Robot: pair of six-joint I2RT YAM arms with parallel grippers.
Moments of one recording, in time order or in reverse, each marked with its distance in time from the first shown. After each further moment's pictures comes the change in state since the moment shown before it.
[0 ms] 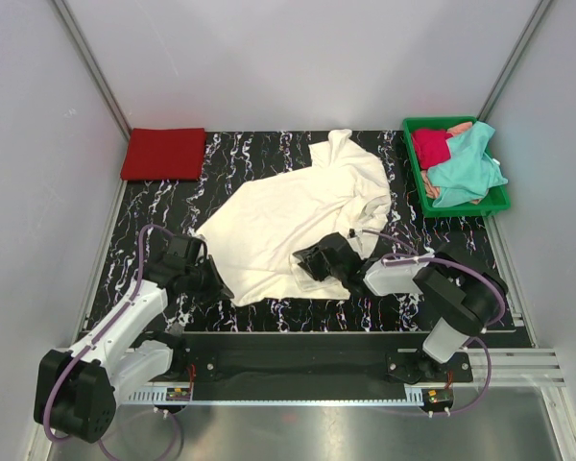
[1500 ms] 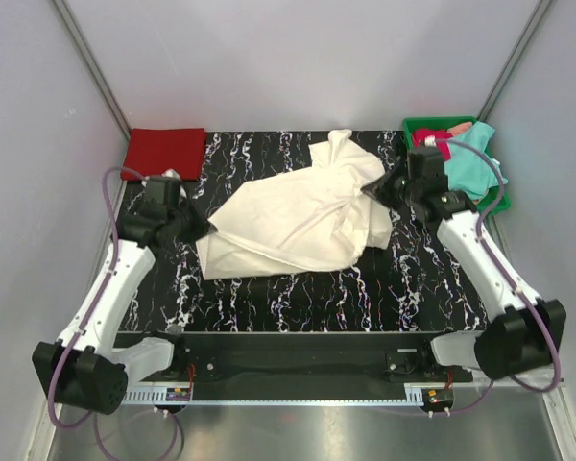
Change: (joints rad) left arm 0.088 0.137 0.500 -0.124 -0.183 0.003; right arm -0.544 -0.391 0.500 -0.843 -0.291 -0.654
